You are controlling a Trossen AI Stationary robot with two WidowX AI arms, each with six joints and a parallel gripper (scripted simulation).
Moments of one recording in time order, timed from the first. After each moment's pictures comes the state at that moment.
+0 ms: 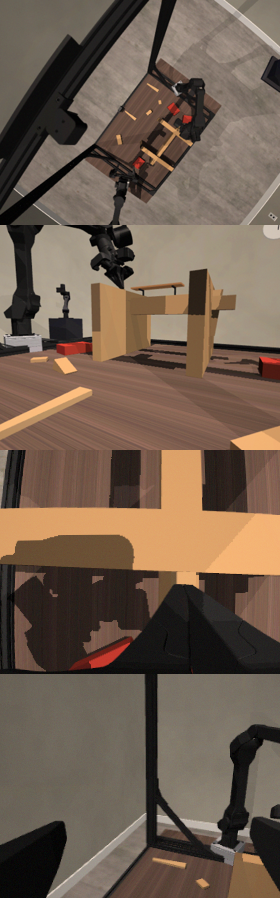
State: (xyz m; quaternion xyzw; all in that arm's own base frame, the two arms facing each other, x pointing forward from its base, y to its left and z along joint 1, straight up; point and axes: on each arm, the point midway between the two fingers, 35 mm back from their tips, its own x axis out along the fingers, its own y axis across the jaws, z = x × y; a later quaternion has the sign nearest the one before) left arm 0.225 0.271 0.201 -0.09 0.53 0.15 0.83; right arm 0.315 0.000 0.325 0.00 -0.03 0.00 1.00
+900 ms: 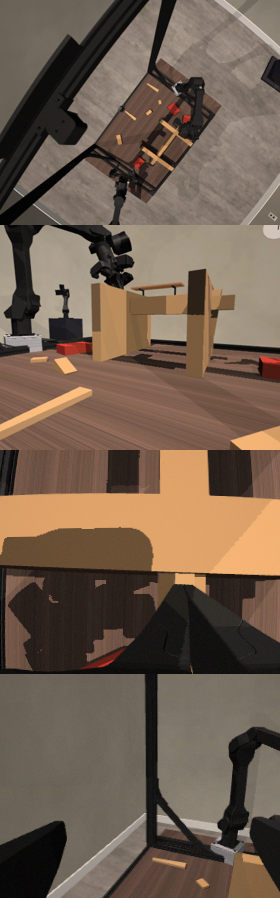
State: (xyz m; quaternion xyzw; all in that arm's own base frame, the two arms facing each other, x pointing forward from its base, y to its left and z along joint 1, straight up) left arm 0.225 0.270 0.177 -0.09 0.52 0.15 0.84; right arm 0.315 0.000 0.325 0.00 -0.03 0.00 1.00
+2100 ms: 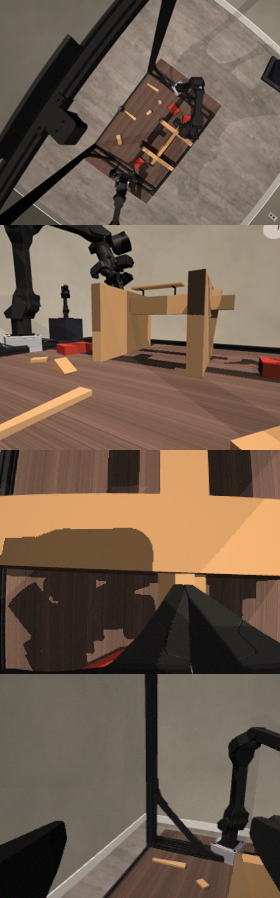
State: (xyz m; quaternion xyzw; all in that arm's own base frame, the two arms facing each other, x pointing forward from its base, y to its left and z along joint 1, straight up) left arm 0.225 0.270 0.176 -0.09 0.52 0.15 0.84; right arm 0.315 0.000 0.325 0.00 -0.03 0.00 1.00
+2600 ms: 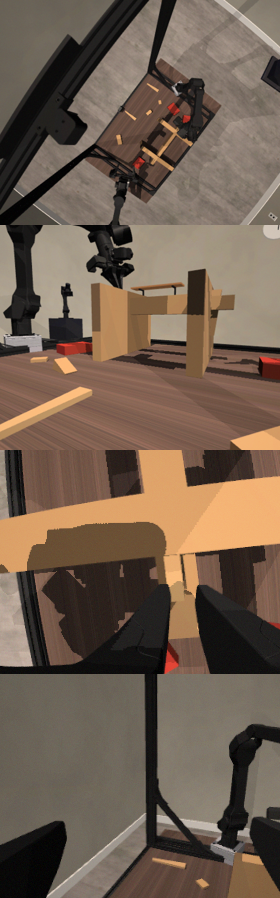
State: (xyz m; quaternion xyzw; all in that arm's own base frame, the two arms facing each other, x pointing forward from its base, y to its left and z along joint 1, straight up) left arm 0.223 0.262 0.199 -0.01 0.58 0.11 0.81; right arm 0.315 0.000 0.325 0.00 -0.03 0.00 1.00
